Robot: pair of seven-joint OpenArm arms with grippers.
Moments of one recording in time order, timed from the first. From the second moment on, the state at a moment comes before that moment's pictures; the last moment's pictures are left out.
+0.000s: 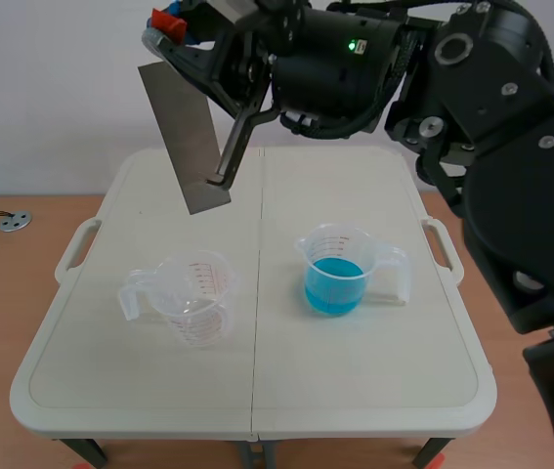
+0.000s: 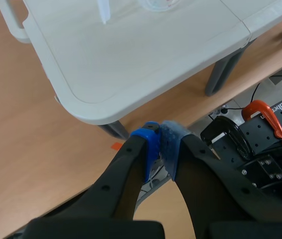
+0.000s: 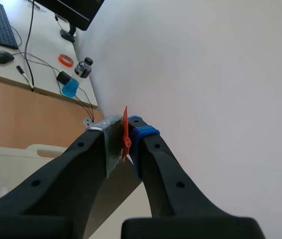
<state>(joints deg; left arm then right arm) 70.0 -35.3 -12.7 108.5 -9.5 -13.9 -17.5 13.7 5.4 -18.3 96.0 -29.7 44.6 24.7</state>
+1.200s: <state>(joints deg) 70.0 -35.4 -12.7 108.5 -9.5 -13.9 -17.2 13.9 2.2 -22.7 83.8 -30.4 43.6 24.0</state>
